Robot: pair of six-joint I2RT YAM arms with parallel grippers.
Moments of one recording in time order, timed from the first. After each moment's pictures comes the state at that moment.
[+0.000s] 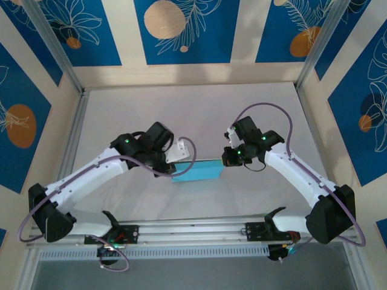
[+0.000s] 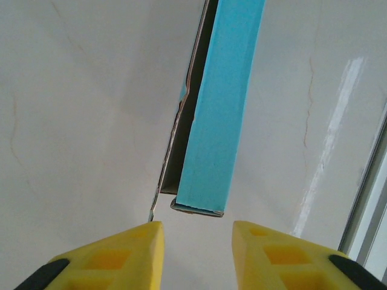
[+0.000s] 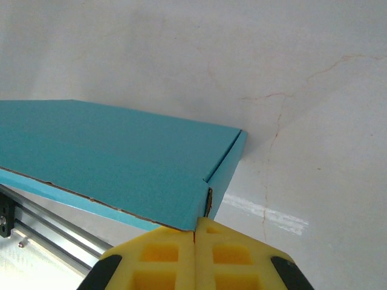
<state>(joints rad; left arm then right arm) -0.81 1.32 1.25 -1.04 0.06 0.44 0.49 1.26 1.04 -0.95 -0.28 0.34</state>
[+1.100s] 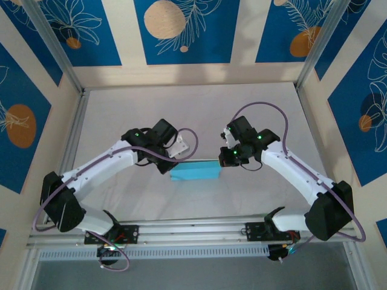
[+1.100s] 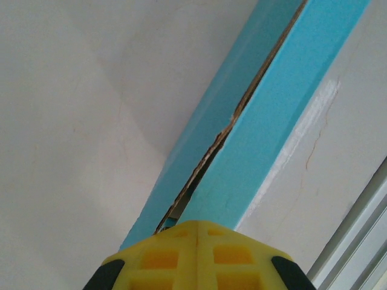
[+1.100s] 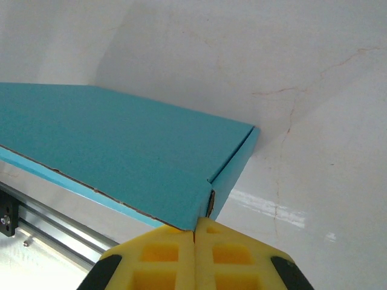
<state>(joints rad) -0.75 1.43 1.24 -1.01 0.10 0.19 0.54 1.29 1.08 -0.97 -0.25 0.40</state>
